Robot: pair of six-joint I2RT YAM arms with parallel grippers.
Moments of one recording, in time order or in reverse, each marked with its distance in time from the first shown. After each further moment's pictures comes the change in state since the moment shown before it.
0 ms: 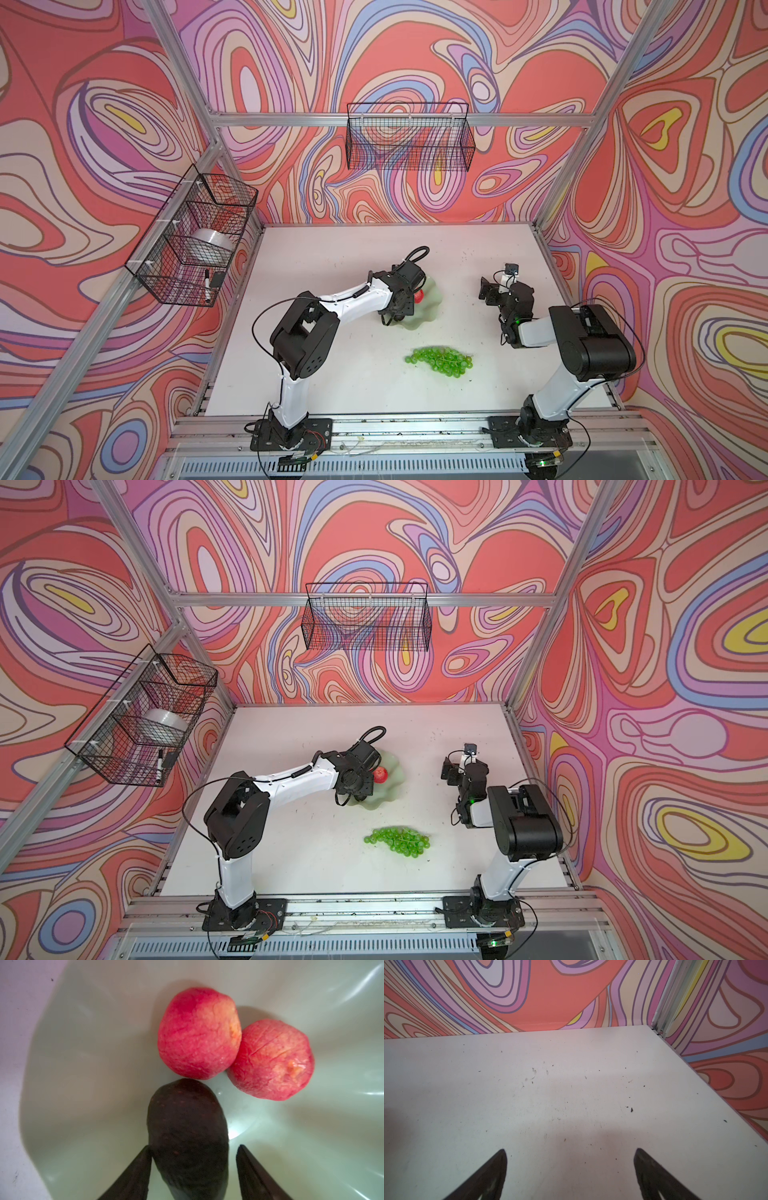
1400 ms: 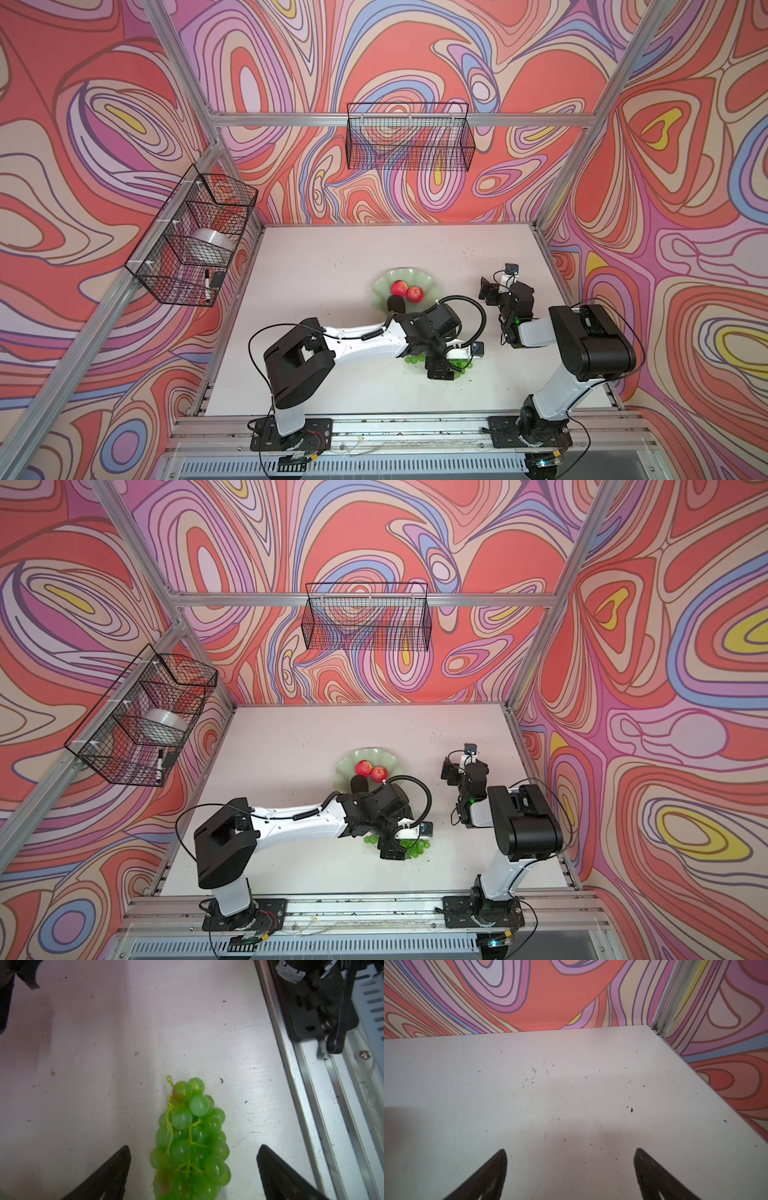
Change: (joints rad) left arm -0.359 -0.093 -0.170 0.320 0.436 1.263; right arm 0.000 0.000 0.000 0.000 0.000 0.000
